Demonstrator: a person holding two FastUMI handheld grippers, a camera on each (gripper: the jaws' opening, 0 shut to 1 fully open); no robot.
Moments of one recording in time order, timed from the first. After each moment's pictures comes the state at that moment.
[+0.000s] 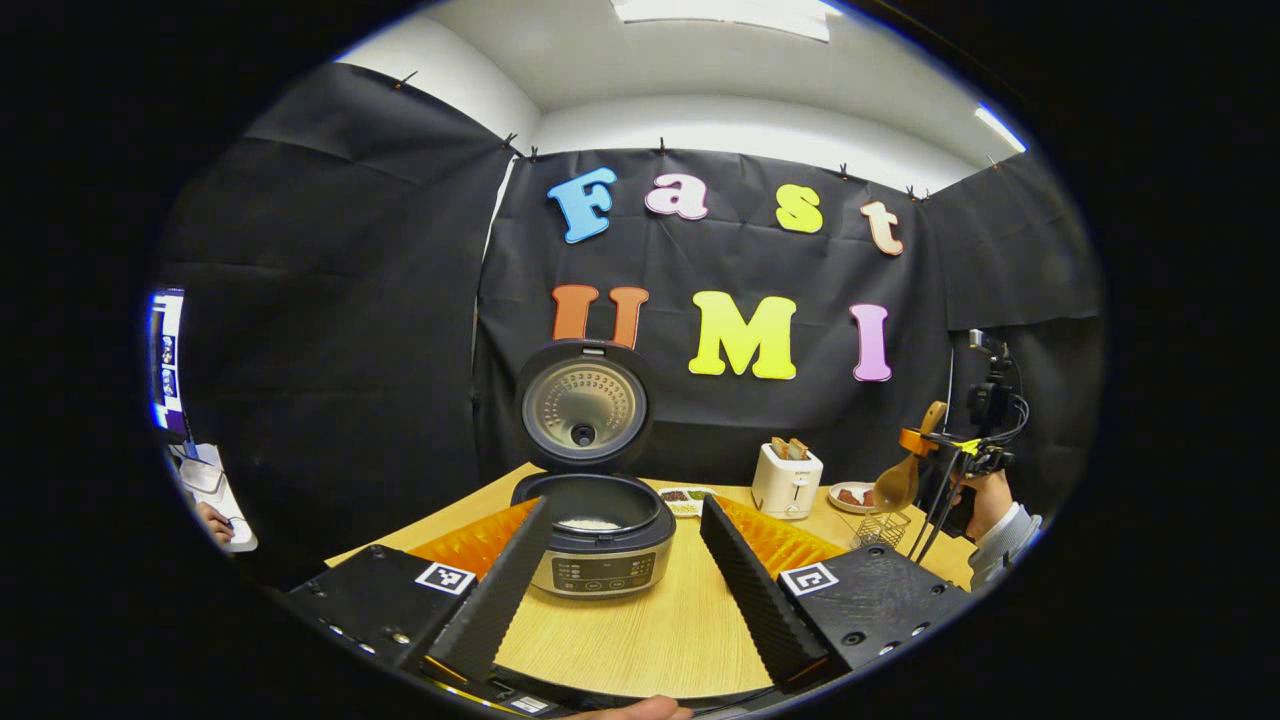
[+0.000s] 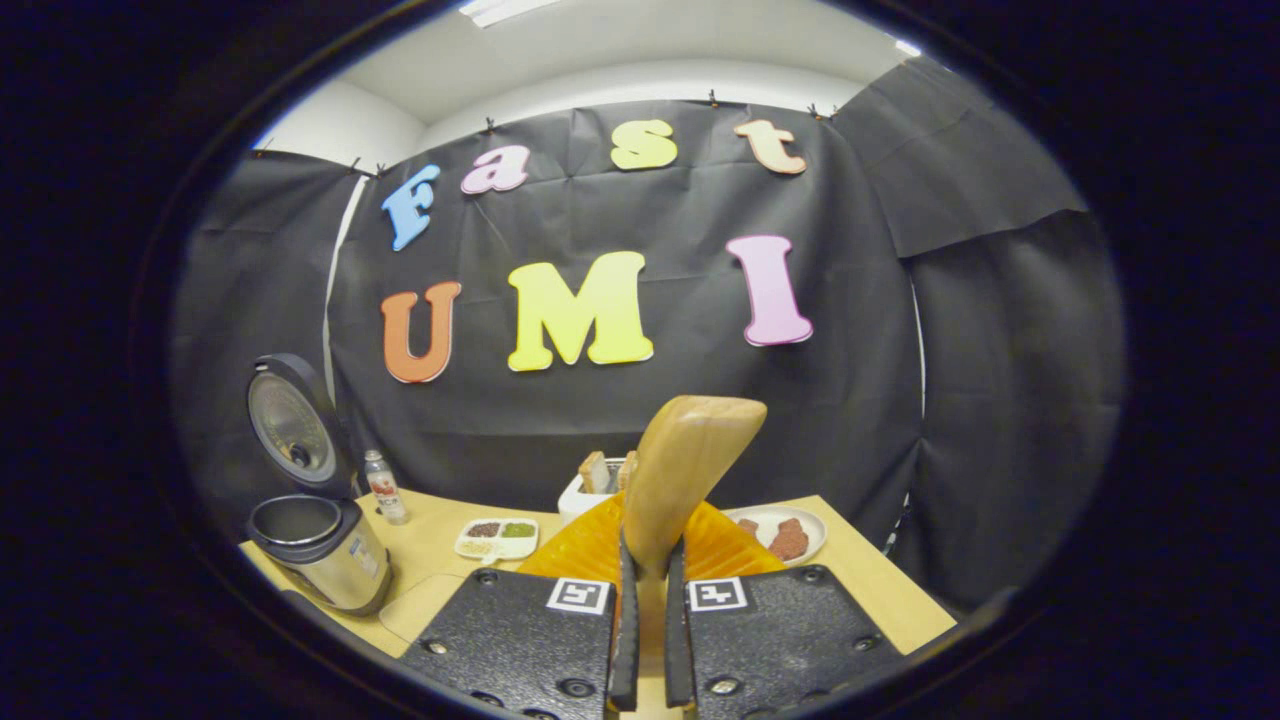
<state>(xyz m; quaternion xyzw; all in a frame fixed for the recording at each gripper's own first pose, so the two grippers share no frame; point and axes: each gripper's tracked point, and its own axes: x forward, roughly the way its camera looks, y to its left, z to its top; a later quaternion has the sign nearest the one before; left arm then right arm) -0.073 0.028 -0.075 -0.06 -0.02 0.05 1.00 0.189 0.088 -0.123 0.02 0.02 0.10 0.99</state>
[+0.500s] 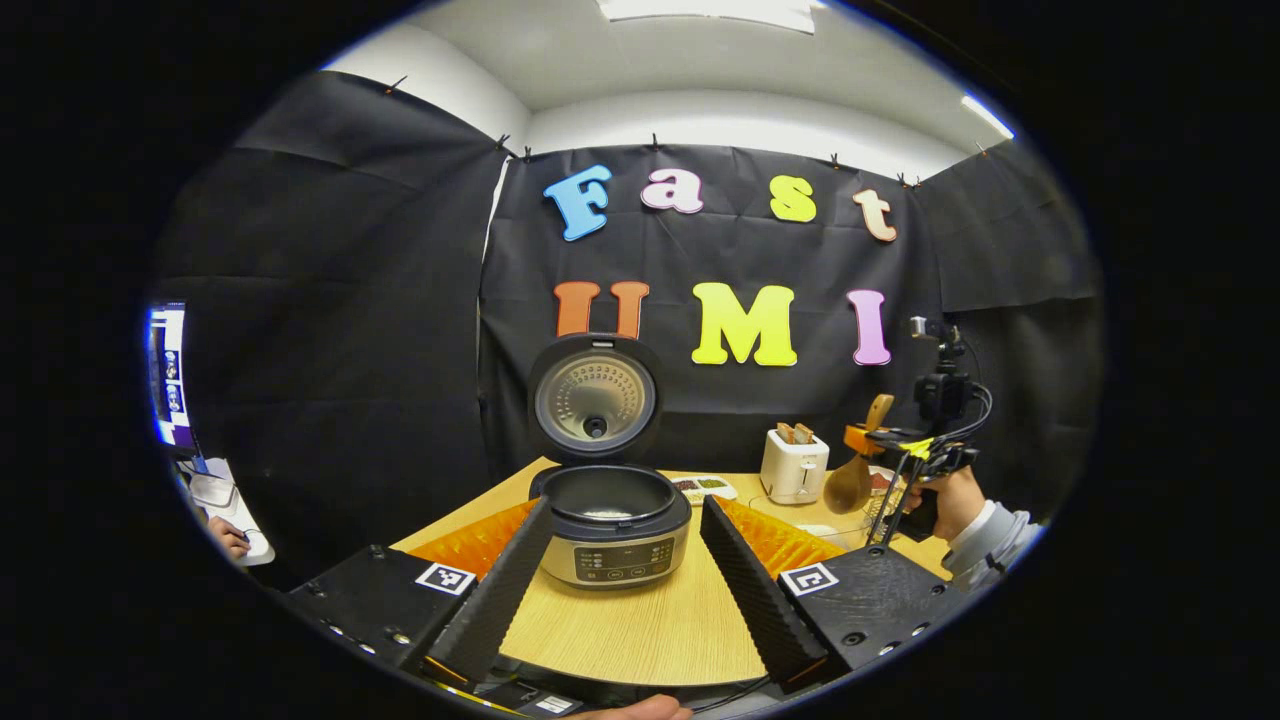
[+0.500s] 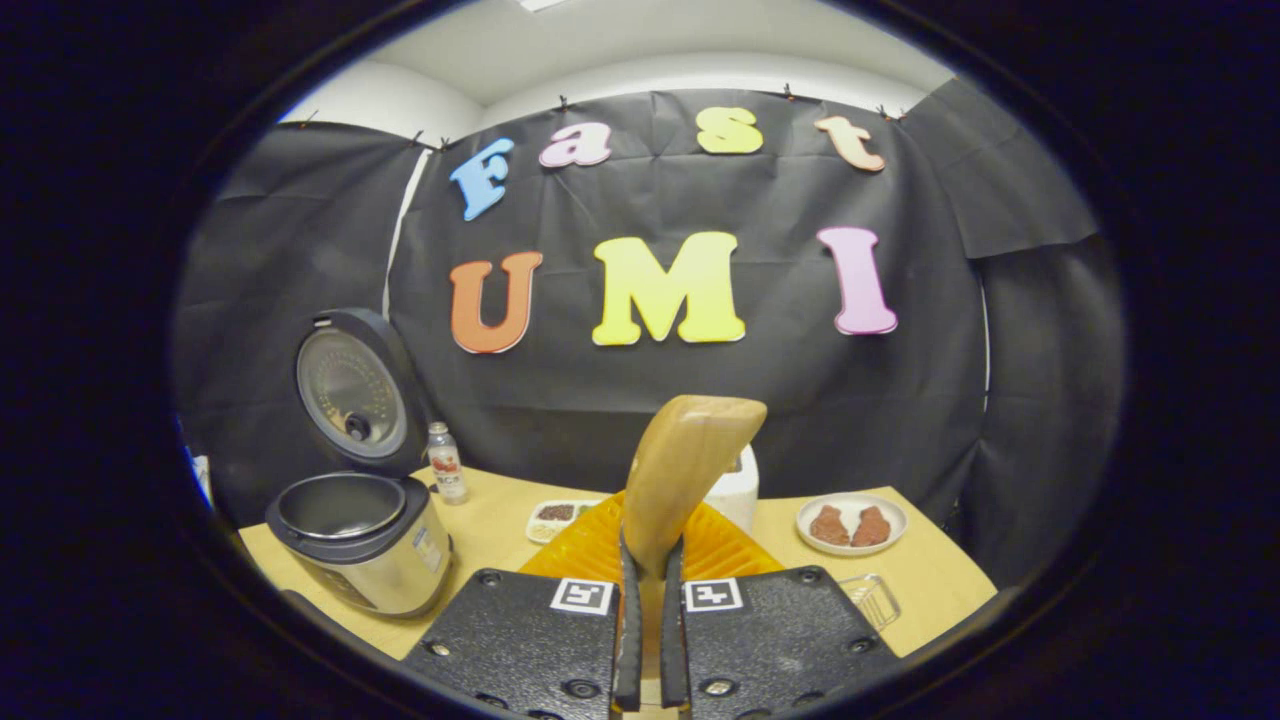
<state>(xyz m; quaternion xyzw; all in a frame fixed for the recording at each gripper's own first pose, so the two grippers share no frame) -0.084 0.041 -0.089 -0.05 0.00 0.05 1.00 0.170 0.214 -0.167 -0.01 0.05 0.19 0.98</state>
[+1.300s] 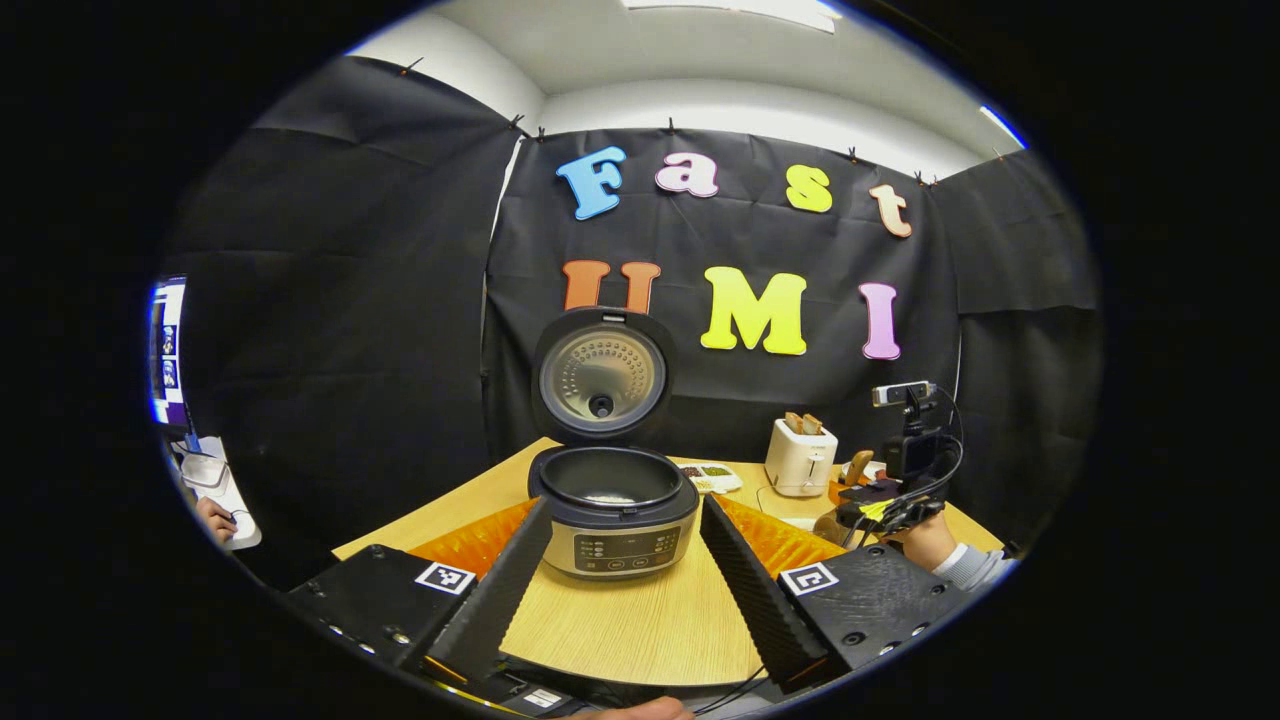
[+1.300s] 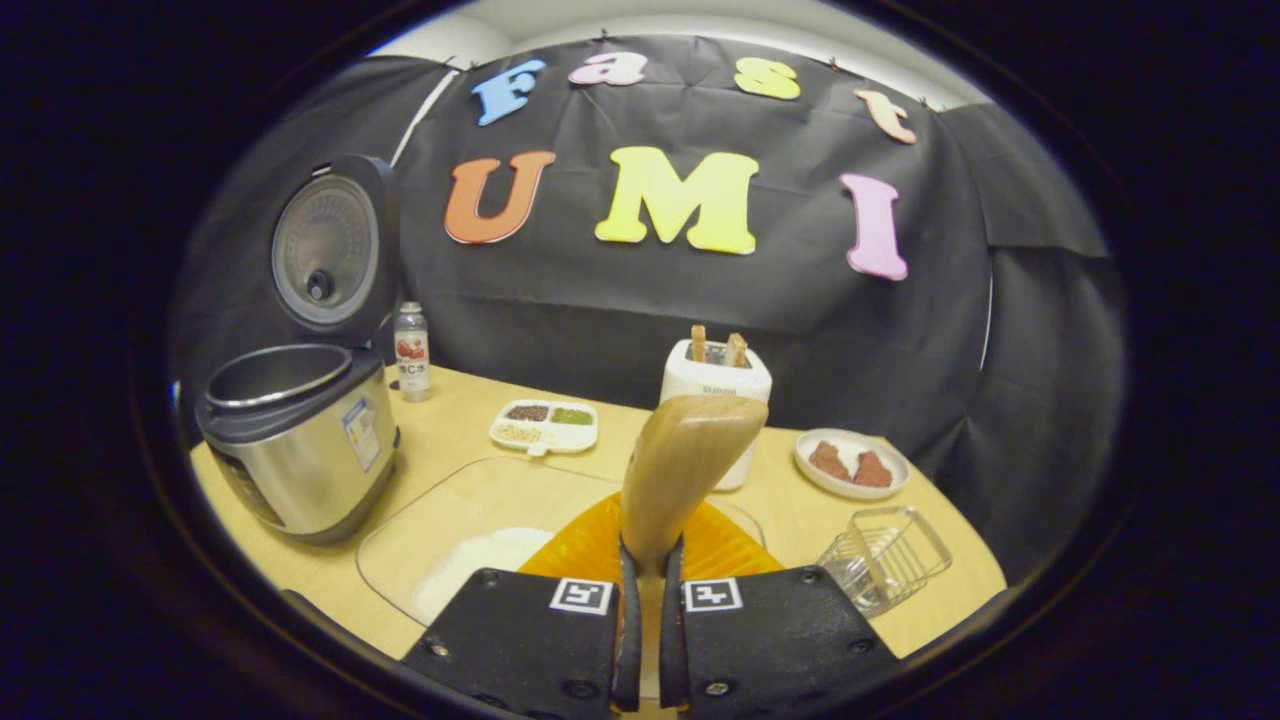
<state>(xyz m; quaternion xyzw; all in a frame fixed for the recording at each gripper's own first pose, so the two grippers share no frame) -0.068 0.044 -0.109 -0.07 0.03 0.05 1.00 0.172 0.219 -0.287 -0.05 0.16 0.16 0.97</state>
